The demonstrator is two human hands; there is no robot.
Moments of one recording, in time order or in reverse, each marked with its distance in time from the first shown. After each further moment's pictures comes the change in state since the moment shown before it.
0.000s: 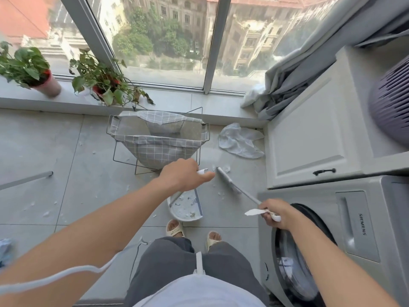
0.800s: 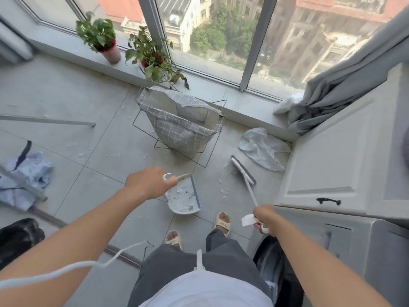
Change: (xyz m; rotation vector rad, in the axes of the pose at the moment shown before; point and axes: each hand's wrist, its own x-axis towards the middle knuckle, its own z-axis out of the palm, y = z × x) left_hand -0.068 0.057 0.086 -0.012 0.066 -0.551; right_hand 0.074 0.000 -0.080 -0.451 -0.030 -0.105
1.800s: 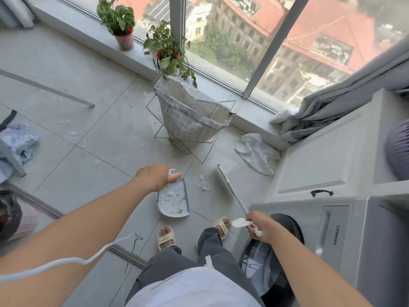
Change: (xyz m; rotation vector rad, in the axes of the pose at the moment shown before) left_hand -0.025 -0.112 0.099 -0.041 -0.028 0.129; right_hand -0.077 0.079 0.087 0.130 -0.028 0.022
